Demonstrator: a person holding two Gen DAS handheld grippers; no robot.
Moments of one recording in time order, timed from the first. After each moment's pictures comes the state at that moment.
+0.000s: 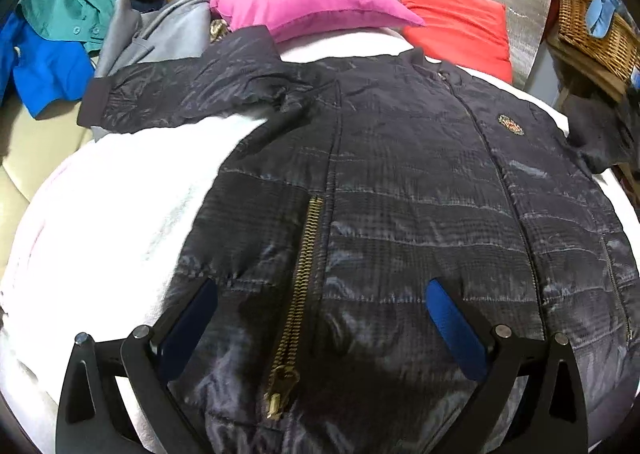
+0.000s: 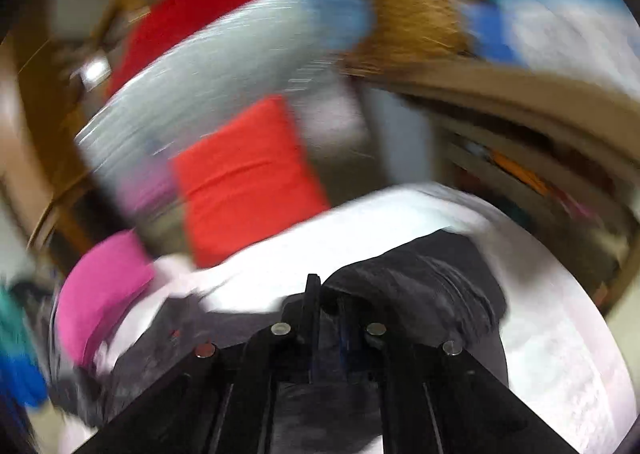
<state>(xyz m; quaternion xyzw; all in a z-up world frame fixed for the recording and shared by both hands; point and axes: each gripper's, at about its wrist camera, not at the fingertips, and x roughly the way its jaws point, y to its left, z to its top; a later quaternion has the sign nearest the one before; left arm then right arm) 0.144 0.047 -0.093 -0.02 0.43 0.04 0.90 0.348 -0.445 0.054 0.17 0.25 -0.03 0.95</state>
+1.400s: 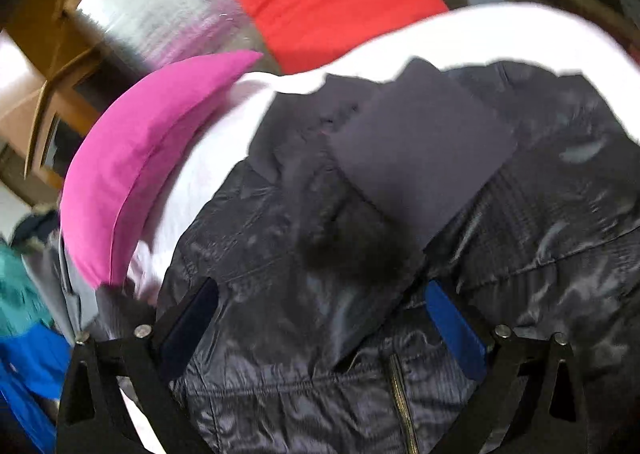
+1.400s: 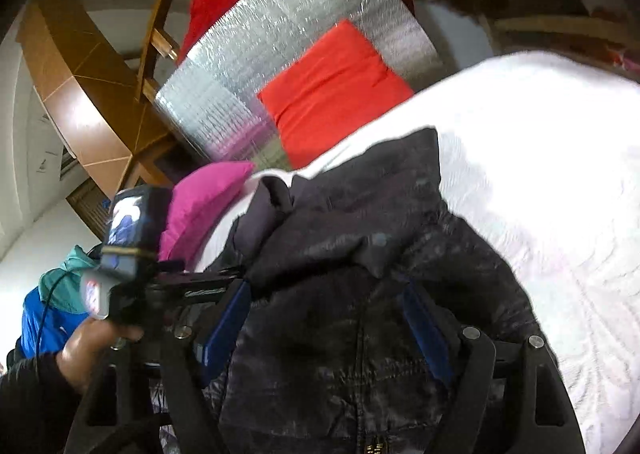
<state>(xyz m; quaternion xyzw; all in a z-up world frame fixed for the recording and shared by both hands) 0.405 -0.166 -0.077 0.29 0.44 -0.02 0.85 0.238 -0.370 -0.101 0.33 0.26 0.09 0.90</state>
